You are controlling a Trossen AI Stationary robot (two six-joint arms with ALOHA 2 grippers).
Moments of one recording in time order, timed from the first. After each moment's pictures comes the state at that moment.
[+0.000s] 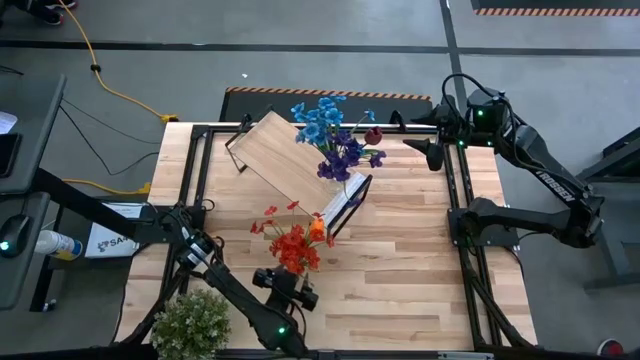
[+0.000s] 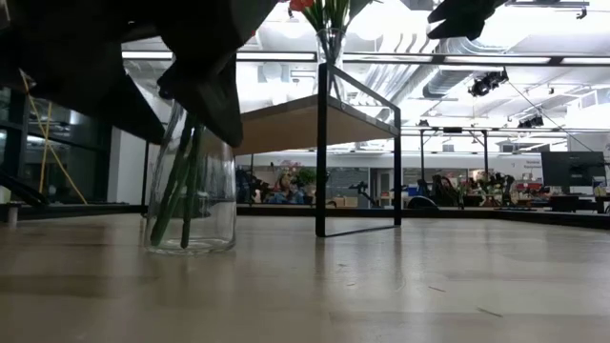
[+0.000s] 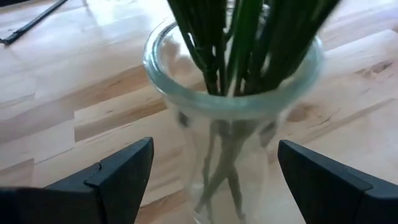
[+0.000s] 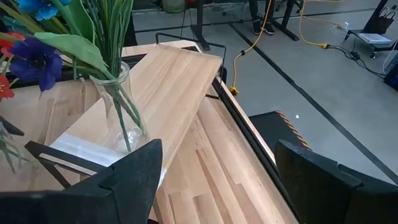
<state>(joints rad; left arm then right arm) -0.72 2.36 1.91 -1.57 -0.91 -2.10 -0.74 0.89 1.13 -0.66 -0.35 -0.19</state>
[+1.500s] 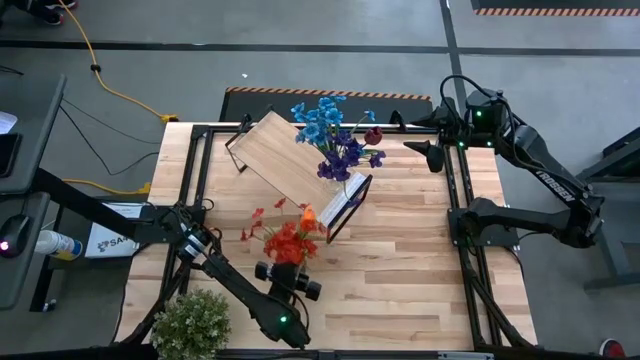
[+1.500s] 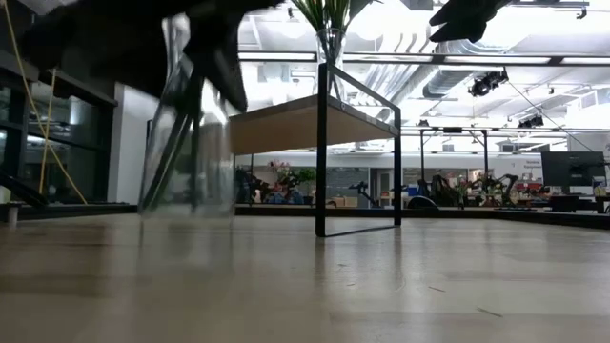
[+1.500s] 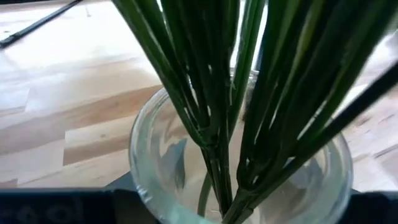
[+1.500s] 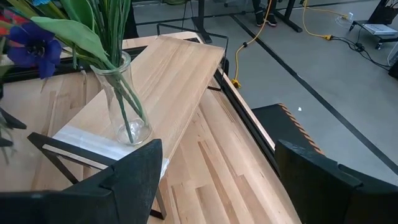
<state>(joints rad) -0.68 2.29 1.88 -1.57 -0.97 -2.18 -0.74 0.89 1.13 -0.69 -0.35 -0.19</state>
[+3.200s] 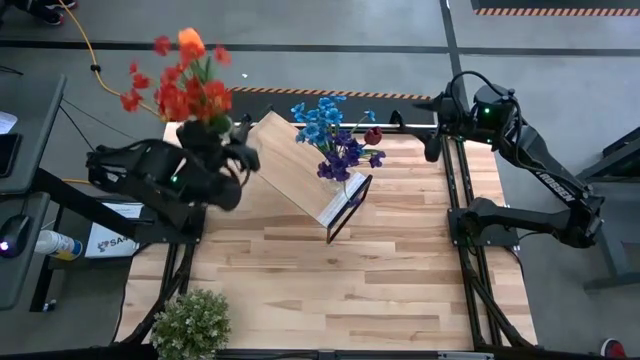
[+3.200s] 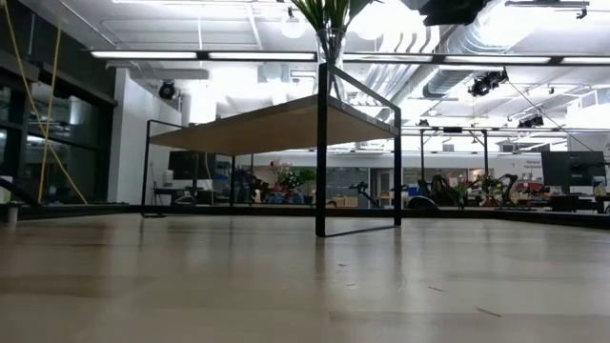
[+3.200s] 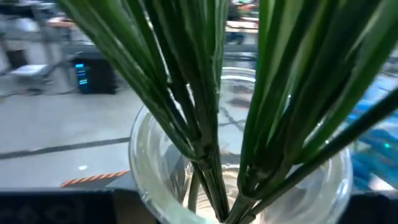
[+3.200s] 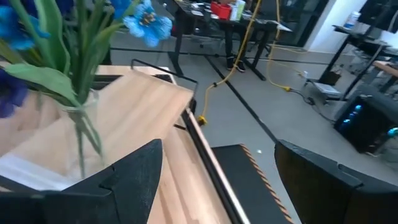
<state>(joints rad) -0.29 1.38 1.88 -1.57 -1.37 -1.23 -0.74 0.89 1.13 -0.50 -0.28 -0.31</state>
